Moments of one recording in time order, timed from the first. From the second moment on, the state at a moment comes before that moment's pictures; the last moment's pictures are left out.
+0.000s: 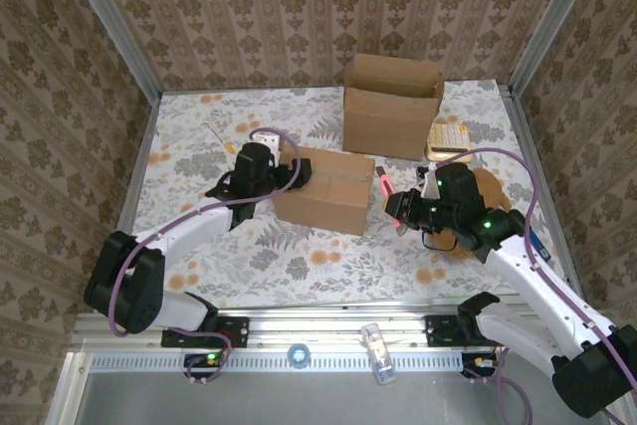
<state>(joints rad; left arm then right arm) -0.57 1.39 0.79 0.08 0.00 -0.37 0.39 0.91 0.74 -0.51 -0.43 0.87</state>
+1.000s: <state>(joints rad) -0.57 1.39 0.80 0.06 0.00 -0.37 0.45 0.95 0.74 -0.50 -0.39 0.87</state>
